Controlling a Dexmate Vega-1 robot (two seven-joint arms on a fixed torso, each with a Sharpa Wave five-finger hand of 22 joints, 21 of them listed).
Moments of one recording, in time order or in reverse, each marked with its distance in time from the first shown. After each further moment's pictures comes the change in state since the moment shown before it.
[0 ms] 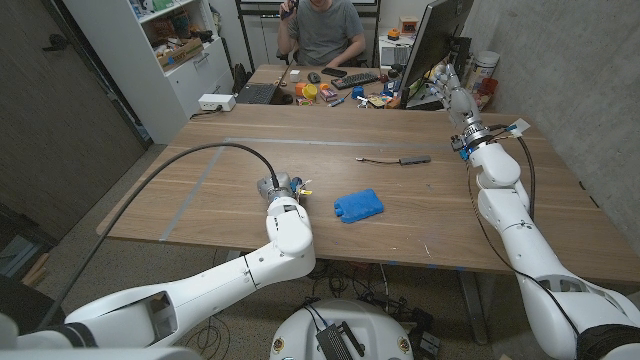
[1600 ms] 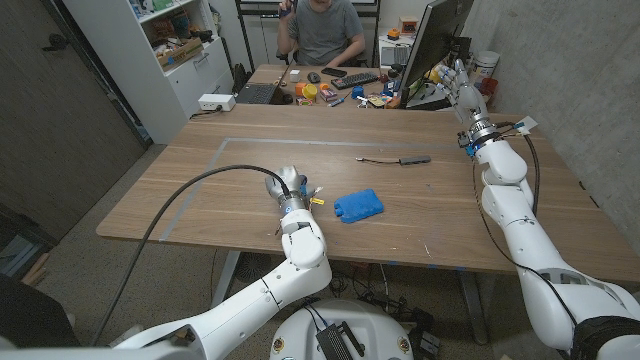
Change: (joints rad) left arm 0.203 -0.195 -0.203 0.085 0.028 -0.191 0.502; left_hand 0.391 -0.260 0.318 -0.027 -0.089 0.275 0.157 0.149 0.013 0.377 0.122 0.306 0.142 0.508 -0.043 0.096 0.119 0.237 -0.012 0.074 0.010; right arm 0.031 0.004 0.034 0.043 0.023 0.023 0.044; right_hand 0.000 0.000 0.000 0.000 0.000 -0.007 -0.007 0.000 0.000 -0.009 -0.009 0.000 0.000 0.000 0.000 0.000 0.000 0.000 0.000 0.000 0.000
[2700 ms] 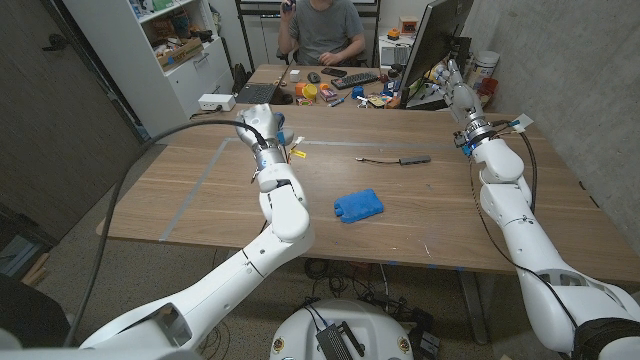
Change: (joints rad) left arm -0.103 0.062 -0.084 -0.172 0.356 0.003 -0.202; left_hand 0.016 -0.016 -0.004 0.005 0.005 0.023 -0.002 0.002 -0.019 0.025 0.007 0.014 -0.014 0.013 -0.005 -0.035 -0.003 -0.098 0.007 -0.057 -0.008; right arm -0.004 -0.004 -0.021 -0.029 -0.035 -0.035 -0.020; right_hand 0.000 0.000 -0.001 -0.007 0.000 0.000 0.000 0.000 0.000 -0.003 -0.003 0.000 0.000 -0.002 -0.002 0.000 0.000 -0.007 0.007 0.000 0.000
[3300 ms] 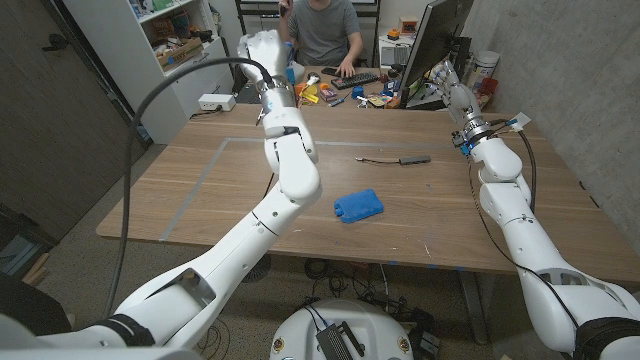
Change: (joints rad) left arm -0.128 -0.142 -0.089 -0.023 0.277 -0.200 -0.136; left_hand 0.000 0.000 0.002 -0.002 0.003 0.000 0.000 0.000 -0.002 0.012 0.010 0.005 -0.009 0.000 0.000 -0.010 -0.005 -0.025 0.000 -0.011 0.000; right arm 0.001 -0.007 -0.014 -0.004 -0.013 -0.013 -0.012; right_hand 0.011 0.011 0.007 -0.007 0.005 0.000 0.000 0.000 0.000 0.000 0.000 0.000 0.000 -0.004 0.004 0.000 0.000 0.000 0.000 0.000 0.000
